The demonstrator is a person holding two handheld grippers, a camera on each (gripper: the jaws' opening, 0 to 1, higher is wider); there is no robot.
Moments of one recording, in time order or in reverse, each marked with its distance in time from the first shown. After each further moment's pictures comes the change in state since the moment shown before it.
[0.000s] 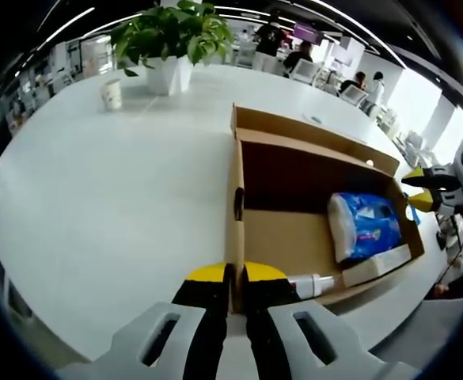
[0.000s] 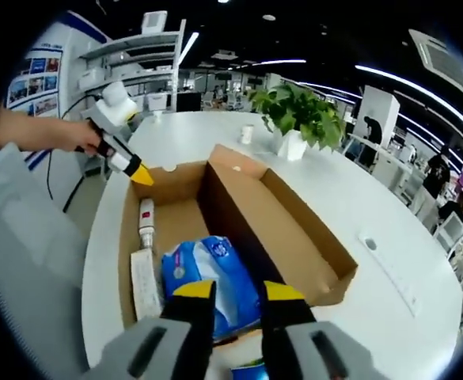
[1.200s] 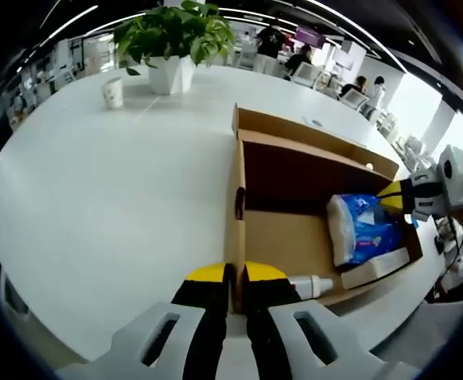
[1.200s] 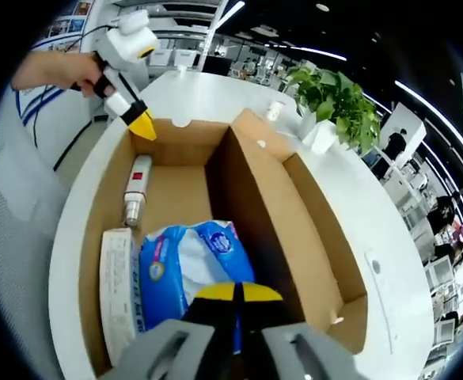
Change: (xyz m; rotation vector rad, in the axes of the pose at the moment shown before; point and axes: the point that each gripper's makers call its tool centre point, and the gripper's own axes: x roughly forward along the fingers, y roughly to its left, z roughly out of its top) left arm 0.001 0.001 0.001 -0.025 -0.012 -0.011; right arm 0.044 0.006 -0.006 -0.216 0.145 -0.014
